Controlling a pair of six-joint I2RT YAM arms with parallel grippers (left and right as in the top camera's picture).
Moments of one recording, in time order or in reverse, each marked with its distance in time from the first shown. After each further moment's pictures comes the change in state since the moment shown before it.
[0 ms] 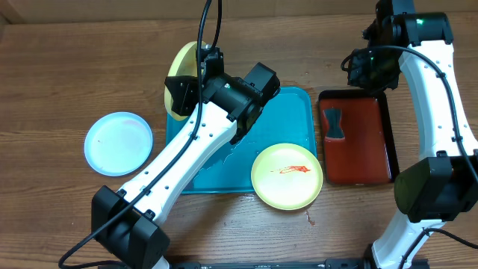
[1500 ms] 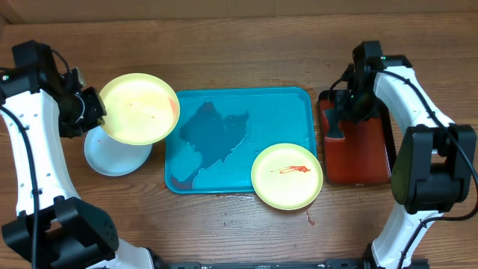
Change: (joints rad) left arm 1.037 -0.061 0.000 0.053 1.450 0.554; right arm 0.000 0.065 -0.472 0.379 0.049 -0.151
